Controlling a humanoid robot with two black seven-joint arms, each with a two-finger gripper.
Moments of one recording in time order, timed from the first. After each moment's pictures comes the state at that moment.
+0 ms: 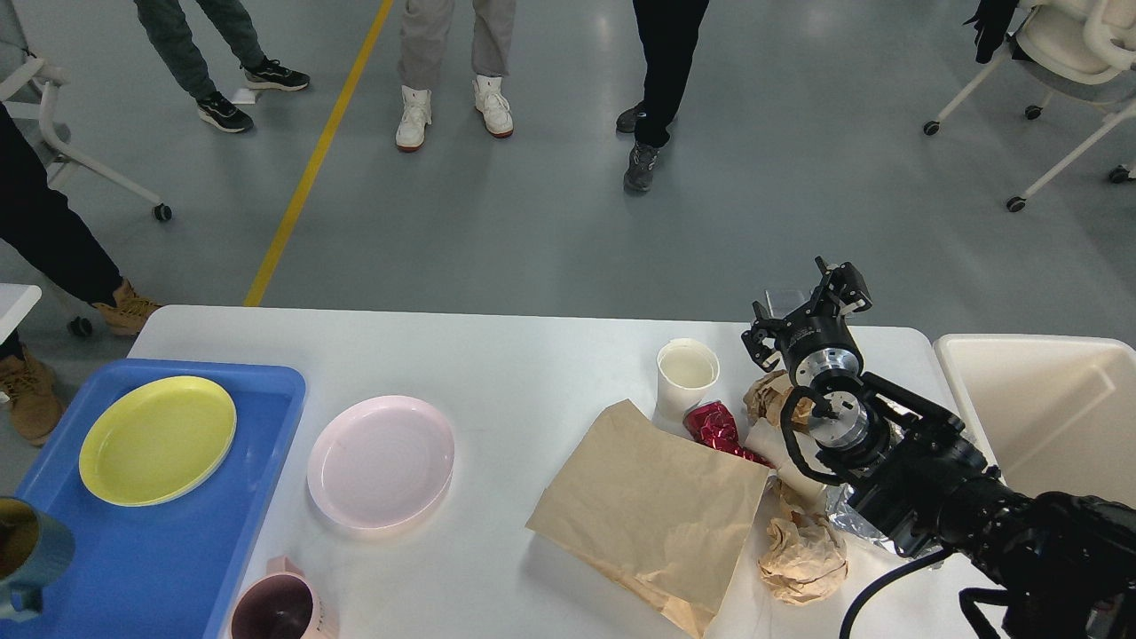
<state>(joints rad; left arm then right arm) -1.28 0.74 1.40 -0.54 0.33 -0.96 -0.32 0.77 -0.08 0.40 0.44 0.47 0.07 0.43</state>
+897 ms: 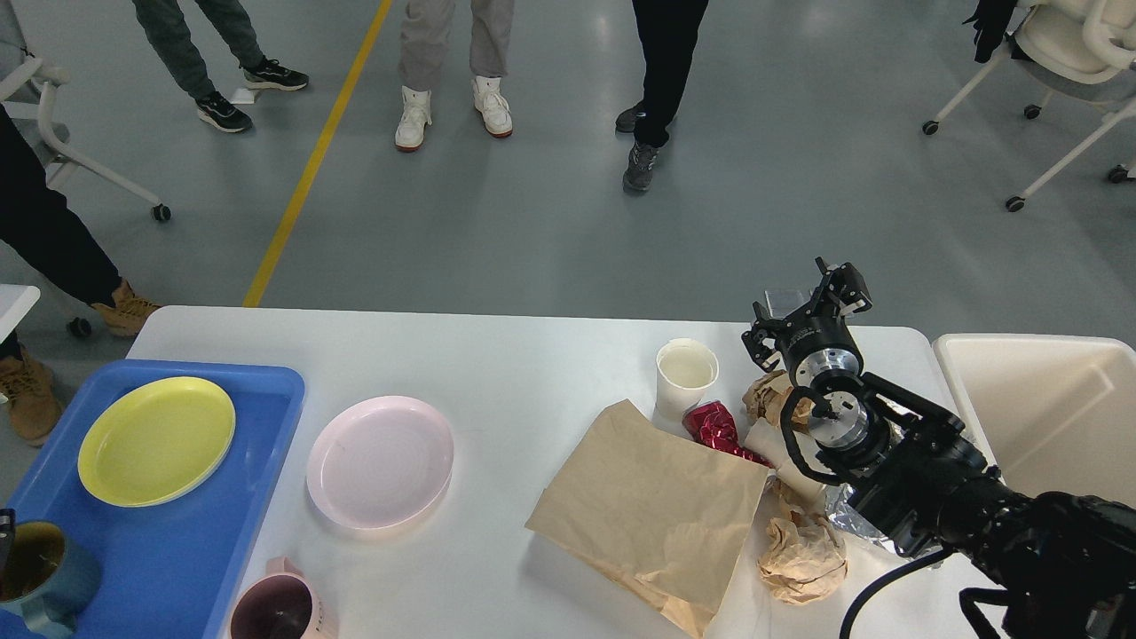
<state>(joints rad) -1.08 0.73 1.23 -0.42 0.33 -0.96 -0.32 0.77 -0.08 0.40 0.44 0.47 0.07 0.43</state>
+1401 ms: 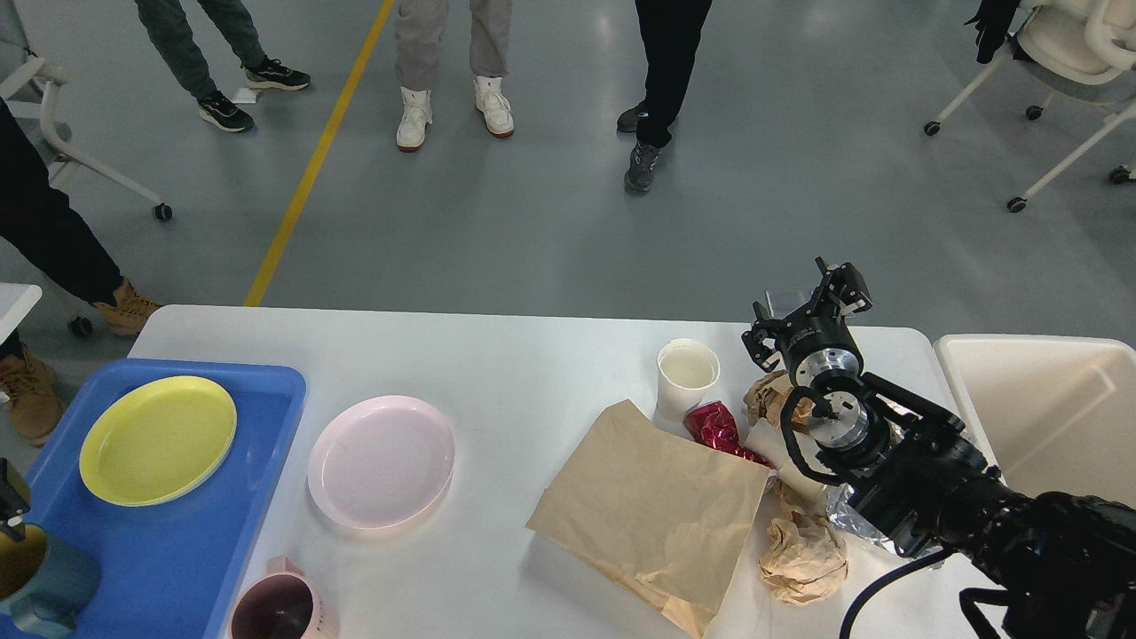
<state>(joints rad) -1.22 0.74 1.28 -0.45 0.34 -0.96 -0.32 0.77 -0.08 0.40 0.44 0.47 0.07 0.43</state>
